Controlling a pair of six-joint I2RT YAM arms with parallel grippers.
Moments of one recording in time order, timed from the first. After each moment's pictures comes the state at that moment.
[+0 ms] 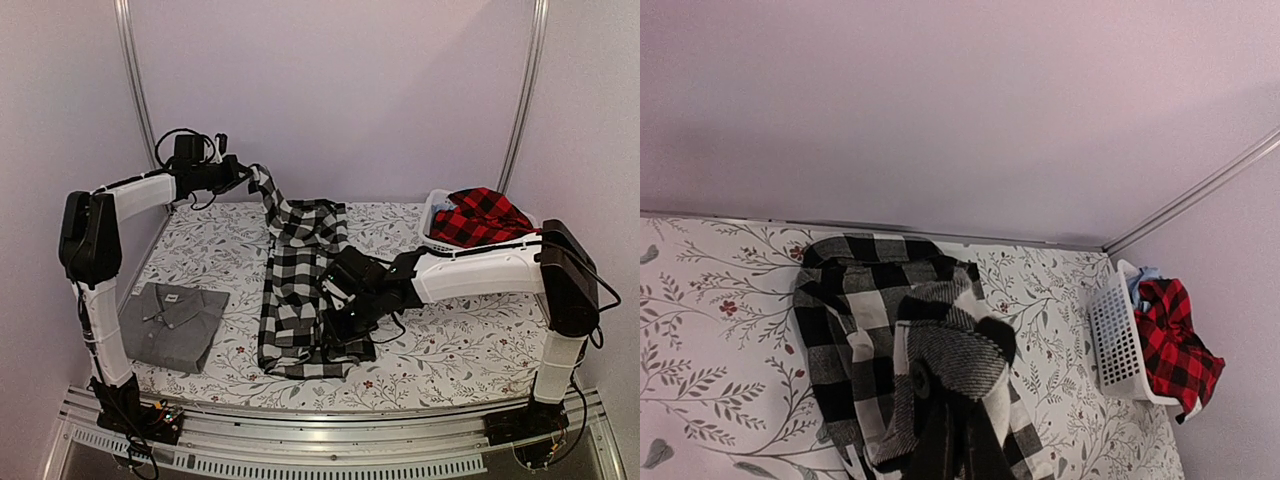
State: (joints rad) left arm -0.20 2.04 1.69 -0.04 0.43 -0.52; right arm 1.06 1.89 1.31 -0.47 -0.13 0.58
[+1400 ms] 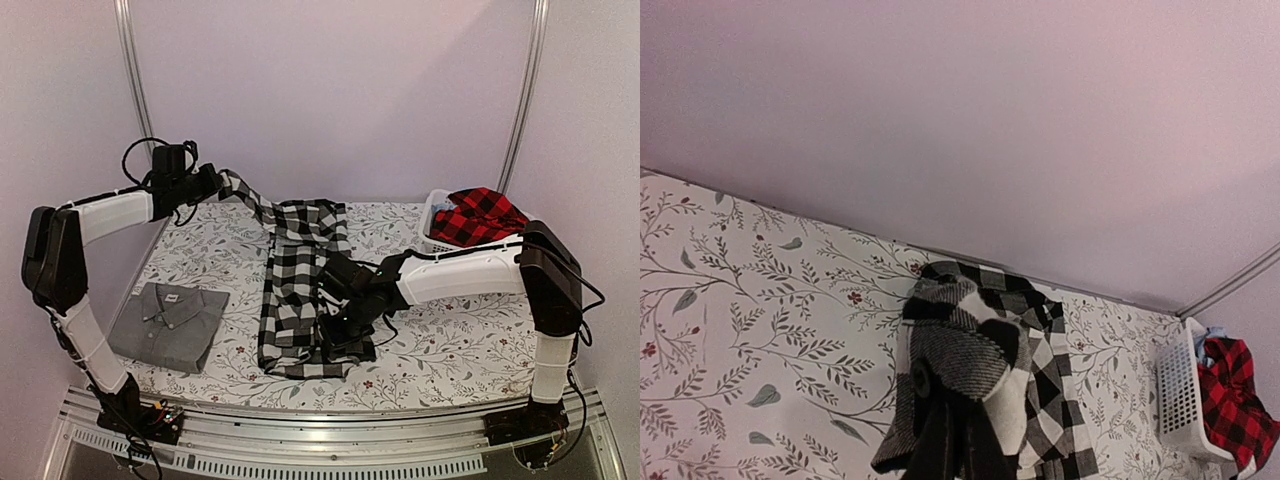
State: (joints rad) left arm -0.20 1.75 1.33 0.08 0.10 -0.52; right arm 1.07 1.98 1.38 -0.53 -0.11 0.59
